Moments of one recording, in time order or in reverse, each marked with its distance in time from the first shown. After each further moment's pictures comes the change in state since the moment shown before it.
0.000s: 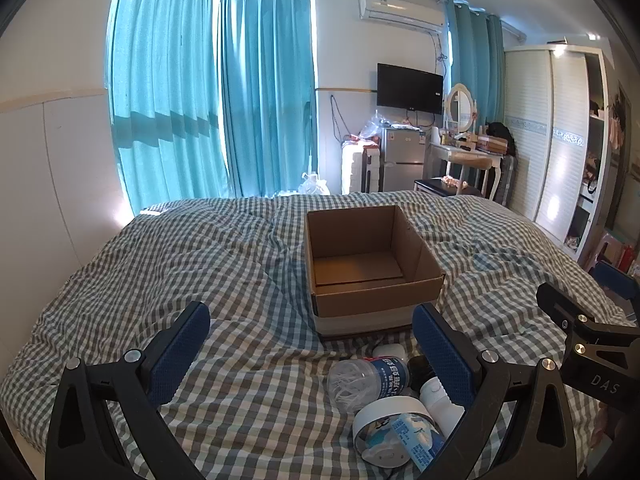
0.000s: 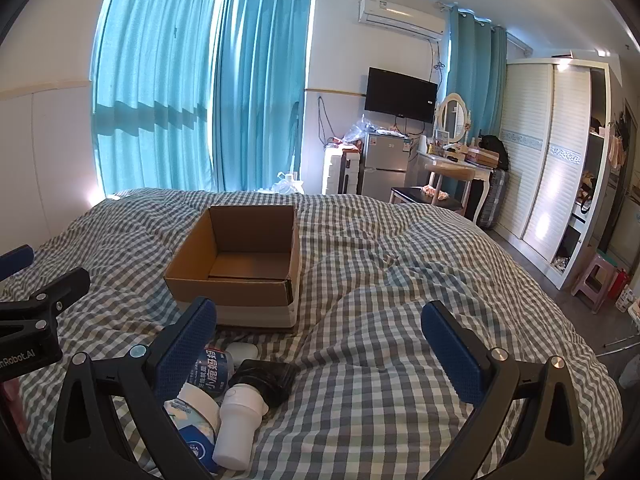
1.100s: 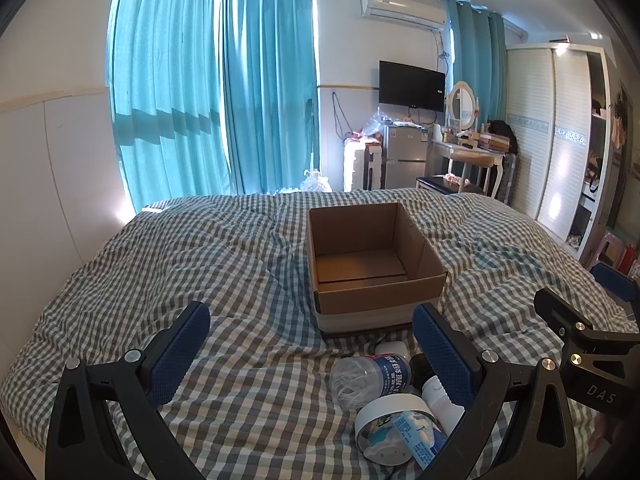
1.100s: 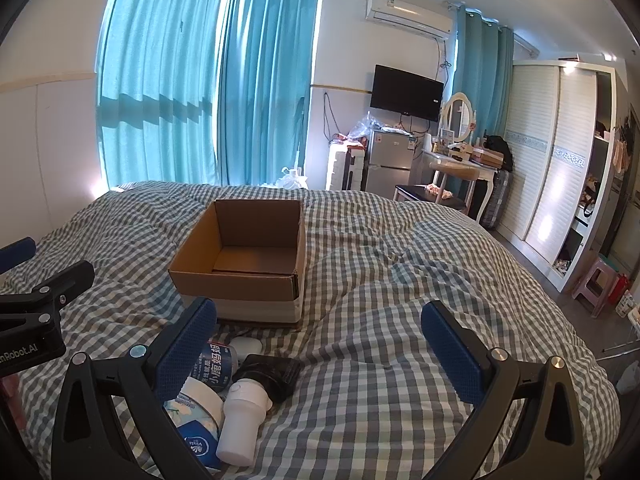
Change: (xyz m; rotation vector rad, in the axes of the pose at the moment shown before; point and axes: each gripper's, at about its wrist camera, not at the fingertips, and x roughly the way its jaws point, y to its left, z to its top) left arm 0.001 0.002 0.002 -0.002 0.011 0.006; right arm 0.002 0.007 -0.001 -0.020 0.014 0.007
